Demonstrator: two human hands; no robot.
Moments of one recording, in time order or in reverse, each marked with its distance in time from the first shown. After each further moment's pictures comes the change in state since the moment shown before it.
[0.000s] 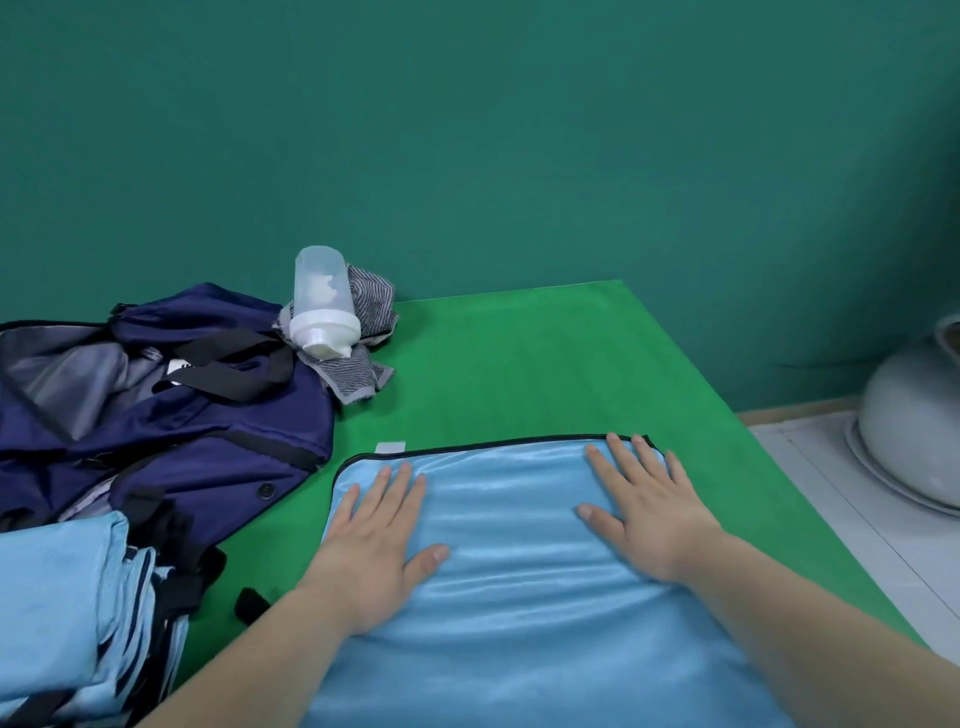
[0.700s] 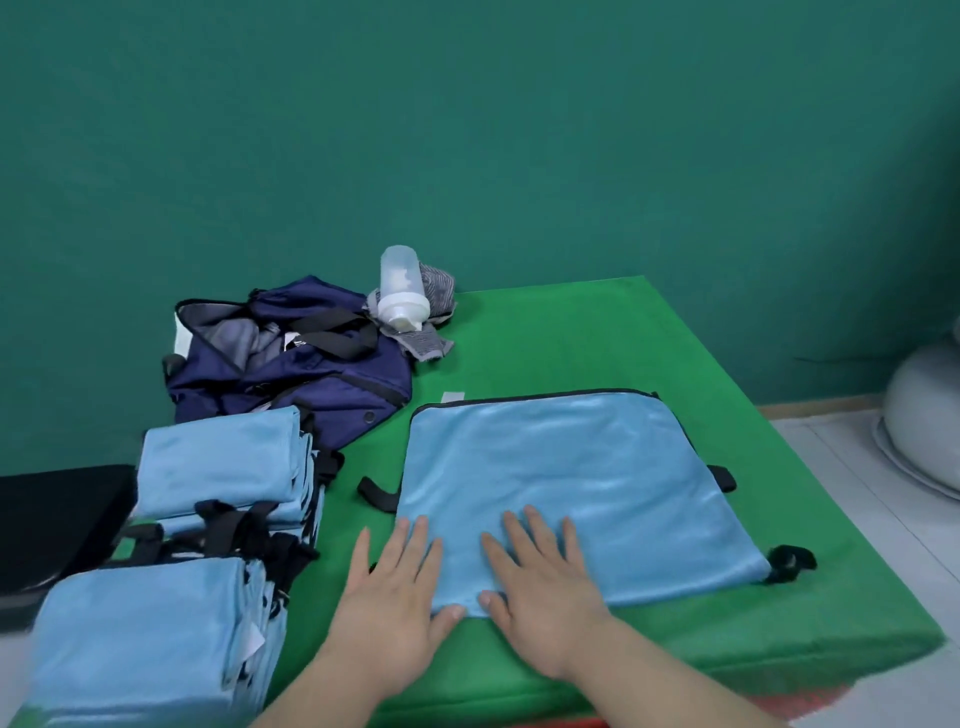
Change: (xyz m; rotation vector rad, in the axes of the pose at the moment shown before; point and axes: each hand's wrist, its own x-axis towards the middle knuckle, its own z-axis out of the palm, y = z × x) left_hand -0.187 0.032 0.038 0.123 0.003 -0.096; right_hand -0.155 -0.186 0.040 0.015 0.028 -0.222
